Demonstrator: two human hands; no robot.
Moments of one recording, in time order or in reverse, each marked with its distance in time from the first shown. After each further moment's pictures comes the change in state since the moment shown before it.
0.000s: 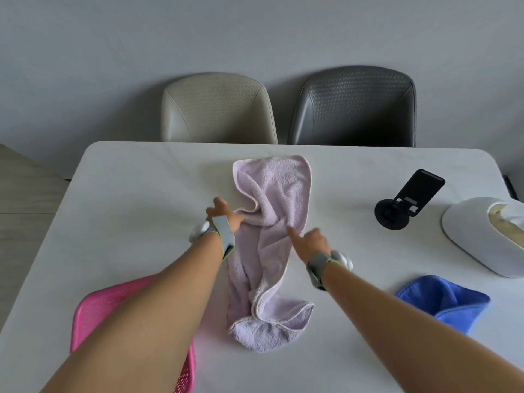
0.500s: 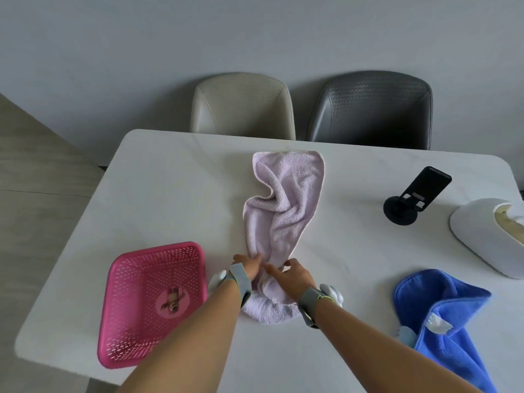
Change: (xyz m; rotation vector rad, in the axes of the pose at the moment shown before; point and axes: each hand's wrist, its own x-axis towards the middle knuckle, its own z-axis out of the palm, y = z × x) left_hand -0.121 -0.099 0.066 -0.155 -0.189 -0.322; right_hand -0.098 0.058 0.063 0.017 -0.289 -0.178
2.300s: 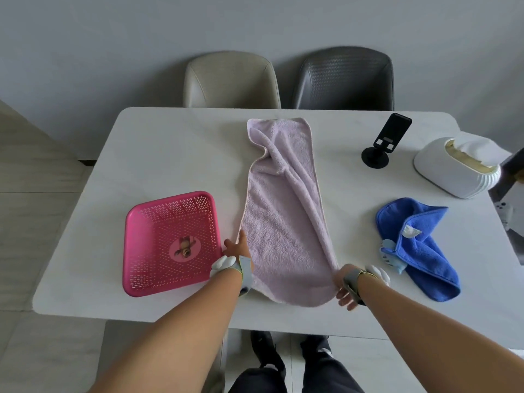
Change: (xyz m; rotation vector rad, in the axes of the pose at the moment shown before) left_hand -0.042 -0.144 -0.001 0.737 0.141 0.406; right_hand -0.119 0.159 0.002 0.091 -0.006 0.525
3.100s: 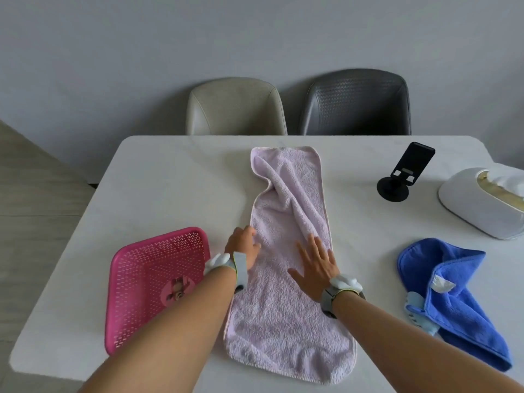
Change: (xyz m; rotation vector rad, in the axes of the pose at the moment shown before) left_hand 0.098 0.043 -0.082 -0.214 0.278 0.275; right_hand 0.069 -0.129 0.026 -0.741 0.553 -0.894
